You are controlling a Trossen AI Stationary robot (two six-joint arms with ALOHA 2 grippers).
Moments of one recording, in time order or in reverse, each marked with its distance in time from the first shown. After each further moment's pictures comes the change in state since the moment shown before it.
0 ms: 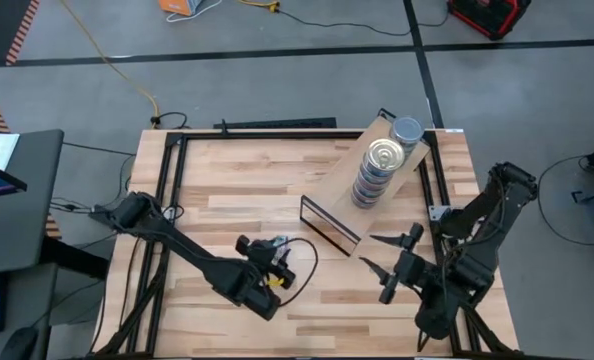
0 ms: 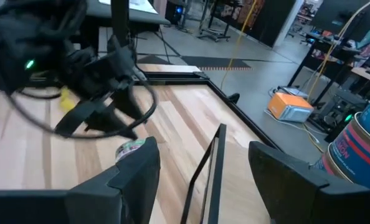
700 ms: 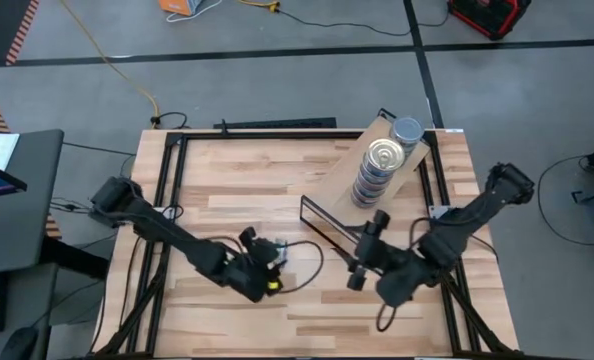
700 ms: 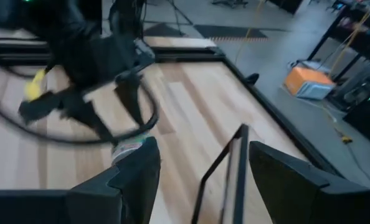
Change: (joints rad) left arm 0.036 -0.214 -0.241 0.369 0.290 0.598; right arm -0.250 0.032 0.000 0.319 -0.288 -0.337
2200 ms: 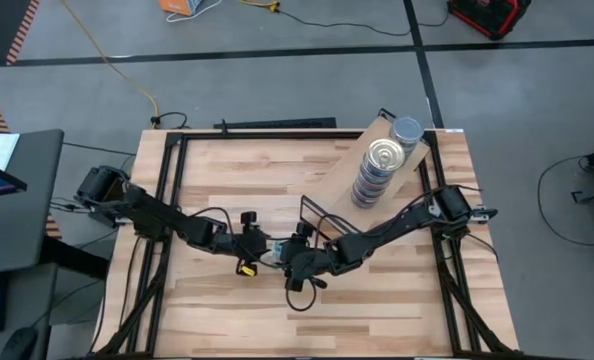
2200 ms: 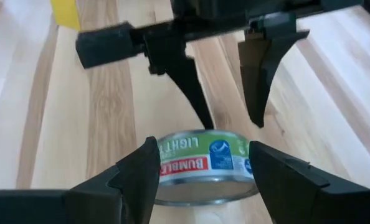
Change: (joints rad) left arm 0.213 -0.158 -0.483 0.463 0.340 0.662; right arm -0.320 0.514 -0.001 0.619 -0.531 -0.254
